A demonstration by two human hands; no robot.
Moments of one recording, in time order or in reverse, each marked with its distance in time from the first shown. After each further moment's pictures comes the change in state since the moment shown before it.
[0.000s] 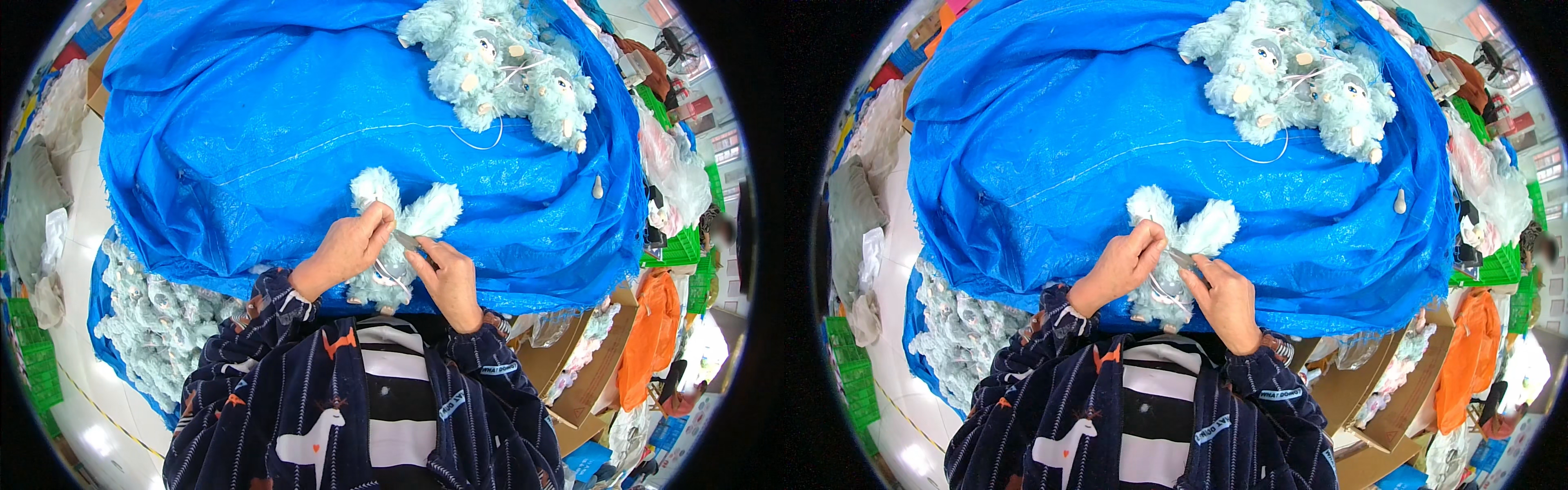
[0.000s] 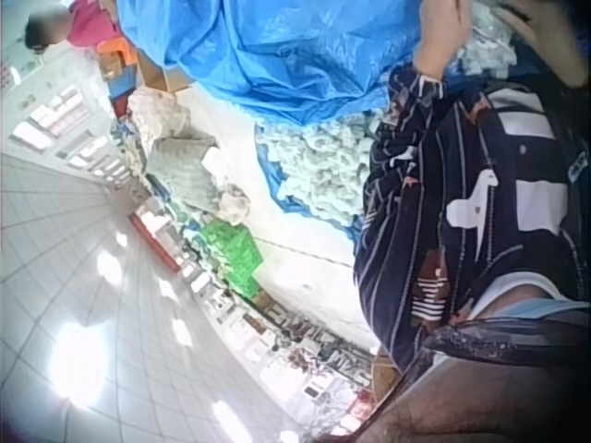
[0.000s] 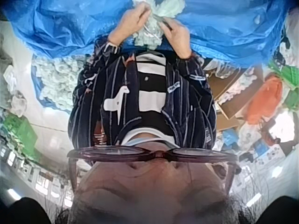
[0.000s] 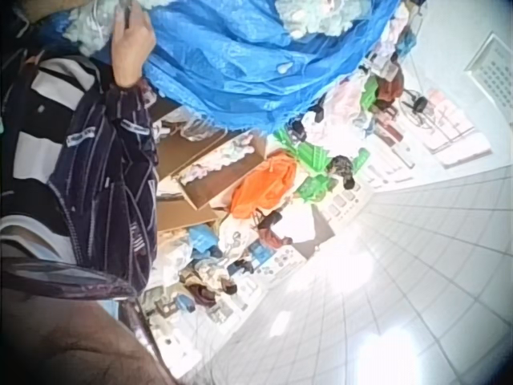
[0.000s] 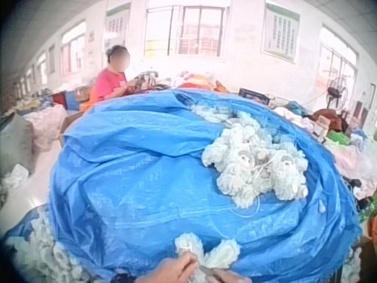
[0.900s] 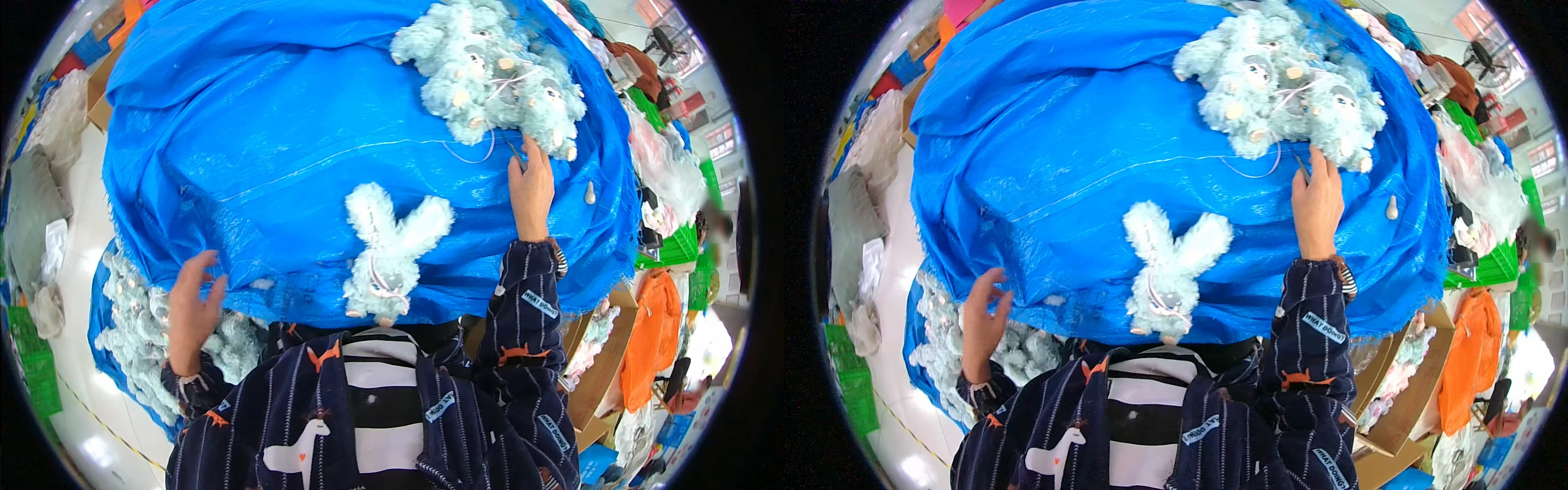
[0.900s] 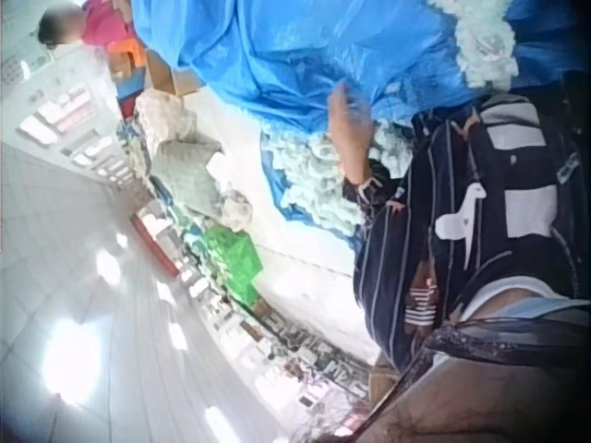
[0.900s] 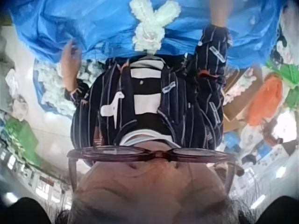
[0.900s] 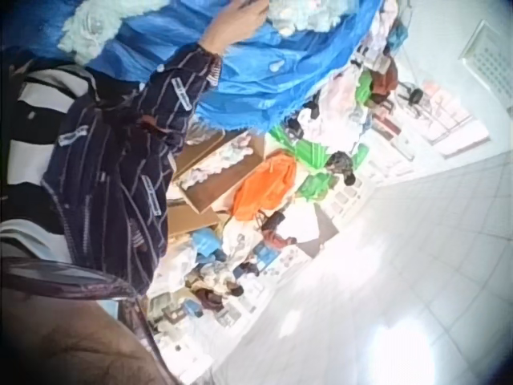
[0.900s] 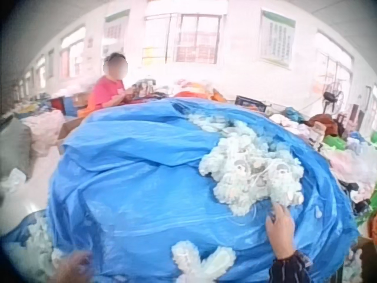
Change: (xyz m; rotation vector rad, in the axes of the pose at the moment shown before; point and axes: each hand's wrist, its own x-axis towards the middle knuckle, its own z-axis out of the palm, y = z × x) left_hand -0.121 0.020 -0.142 0.499 0.319 -0.297; right_hand 0.117 0.067 -0.092 -0.475 0.512 -0.047
